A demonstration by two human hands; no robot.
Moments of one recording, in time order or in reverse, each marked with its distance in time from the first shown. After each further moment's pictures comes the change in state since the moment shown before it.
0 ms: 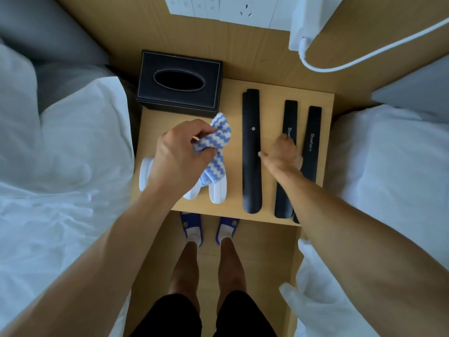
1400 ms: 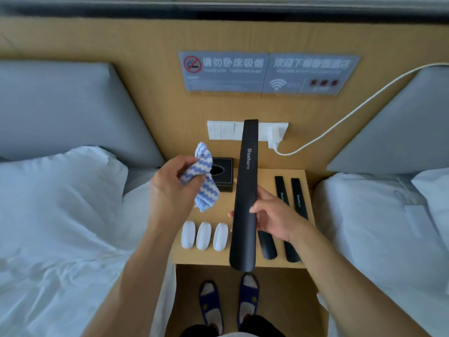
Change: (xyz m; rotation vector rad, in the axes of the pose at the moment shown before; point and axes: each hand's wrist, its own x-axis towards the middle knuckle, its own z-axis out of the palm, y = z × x) left_hand -0.080 0.064 -0.171 -0.219 0.331 0.130; right_hand -0.229 -0.055 -0.159 1.462 -0.776 -0.408
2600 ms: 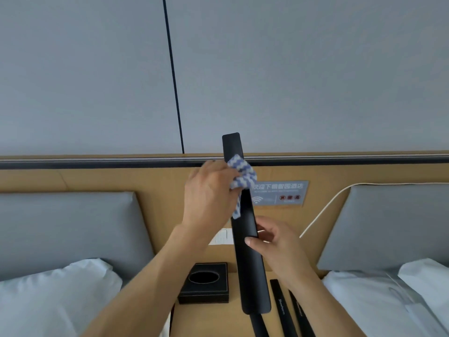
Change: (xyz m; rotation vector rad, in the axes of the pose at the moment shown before) left_hand 0.073 0.202 -0.041 0.398 0.207 0.741; right_hand -0.071 -0.140 0.092 -0.847 0.537 -0.855
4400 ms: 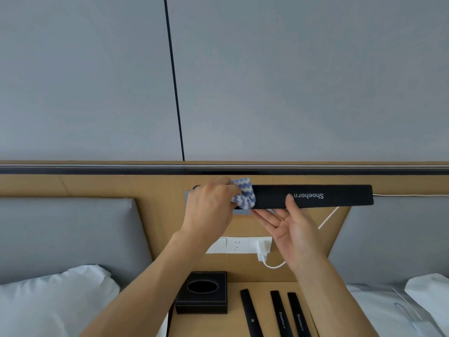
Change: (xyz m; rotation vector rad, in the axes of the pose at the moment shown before) left_hand 0.007 -0.010 0.020 0.099 -0.190 0.028; right_hand 0.044 -0.016 -0.025 1.135 0.253 0.300
